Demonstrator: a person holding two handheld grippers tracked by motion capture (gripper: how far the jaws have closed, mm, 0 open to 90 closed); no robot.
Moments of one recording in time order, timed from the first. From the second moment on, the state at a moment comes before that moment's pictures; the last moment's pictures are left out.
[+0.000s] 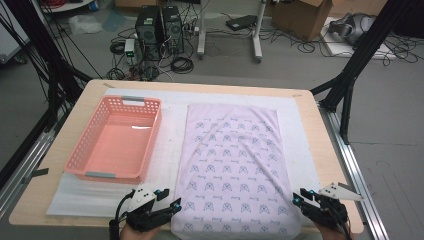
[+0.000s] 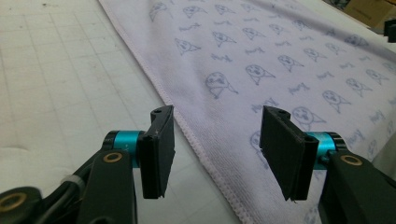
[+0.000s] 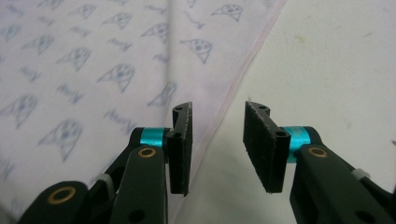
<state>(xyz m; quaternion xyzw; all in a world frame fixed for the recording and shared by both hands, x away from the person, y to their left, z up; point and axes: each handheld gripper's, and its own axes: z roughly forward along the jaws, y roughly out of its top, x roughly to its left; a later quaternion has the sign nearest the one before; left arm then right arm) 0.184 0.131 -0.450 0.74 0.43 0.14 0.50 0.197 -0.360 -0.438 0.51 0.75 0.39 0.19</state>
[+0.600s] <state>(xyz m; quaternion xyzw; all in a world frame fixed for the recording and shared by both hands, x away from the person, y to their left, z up) 0.205 0.130 -0.449 0.73 0.44 0.15 0.50 0.212 -0.379 -0.437 0.51 0.73 0.40 0.21</state>
